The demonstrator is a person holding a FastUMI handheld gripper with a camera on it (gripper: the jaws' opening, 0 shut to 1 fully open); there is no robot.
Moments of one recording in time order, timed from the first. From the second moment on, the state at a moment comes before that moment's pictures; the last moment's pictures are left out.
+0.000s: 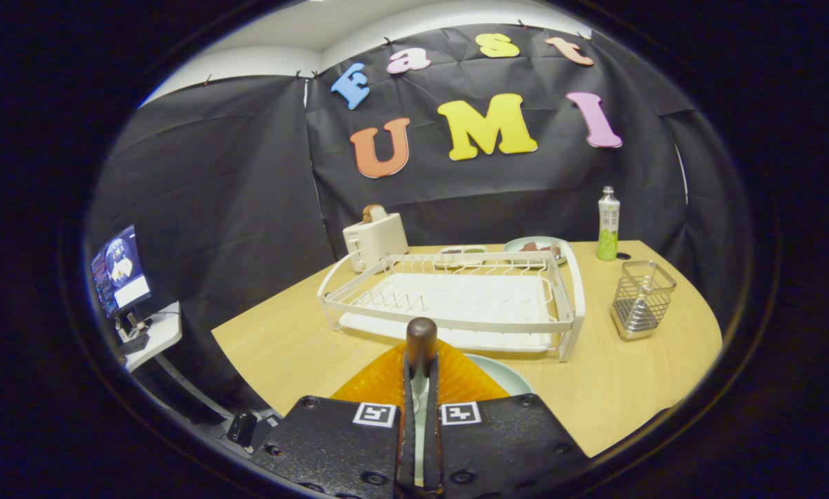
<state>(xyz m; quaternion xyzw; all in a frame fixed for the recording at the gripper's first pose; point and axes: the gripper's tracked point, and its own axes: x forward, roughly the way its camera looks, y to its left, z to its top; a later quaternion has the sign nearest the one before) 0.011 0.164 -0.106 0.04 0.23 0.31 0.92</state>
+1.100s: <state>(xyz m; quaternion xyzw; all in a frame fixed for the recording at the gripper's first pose) 0.035 0.094 -0.038 0.01 0.09 0.15 0.99</state>
